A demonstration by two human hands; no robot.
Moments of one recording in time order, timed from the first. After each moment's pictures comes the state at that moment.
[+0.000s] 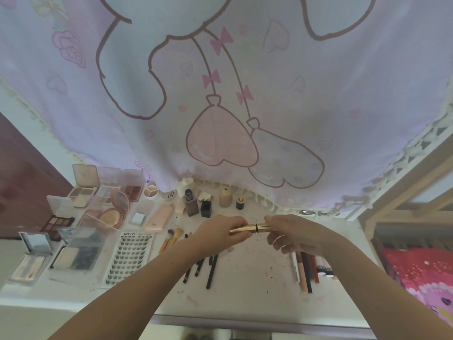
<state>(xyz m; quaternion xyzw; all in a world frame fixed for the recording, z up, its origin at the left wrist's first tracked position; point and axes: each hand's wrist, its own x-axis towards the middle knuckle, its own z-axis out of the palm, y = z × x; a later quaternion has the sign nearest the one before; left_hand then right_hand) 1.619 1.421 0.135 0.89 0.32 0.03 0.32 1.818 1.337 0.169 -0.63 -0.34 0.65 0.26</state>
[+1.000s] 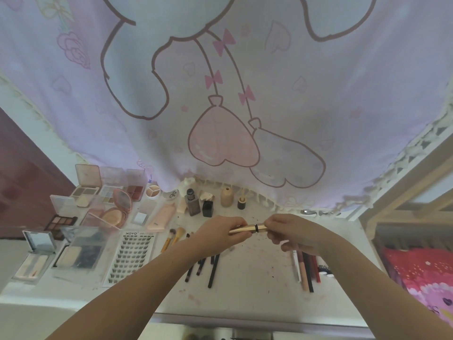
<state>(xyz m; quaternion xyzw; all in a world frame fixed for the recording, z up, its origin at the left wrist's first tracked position) 1.615 1.420 0.132 0.88 0.34 0.03 0.34 1.812 1.338 0.164 -0.65 -0.36 0.62 0.26</state>
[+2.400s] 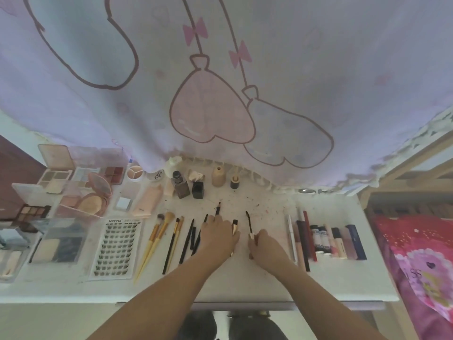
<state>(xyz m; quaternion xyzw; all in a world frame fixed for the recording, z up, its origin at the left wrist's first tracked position) 1.651 1.408 0.040 0.84 0.50 -0.16 0.13 1.758 1.330 0.044 -0.83 -0.36 0.42 0.08</state>
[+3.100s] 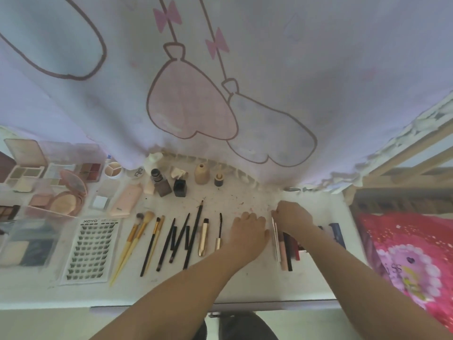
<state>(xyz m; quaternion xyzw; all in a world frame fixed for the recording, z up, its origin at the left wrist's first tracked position) 1.731 1.374 0.047 0.91 0.37 -0.10 0.18 1.859 1.356 0.069 -0.86 -0.43 0.25 -0.08</state>
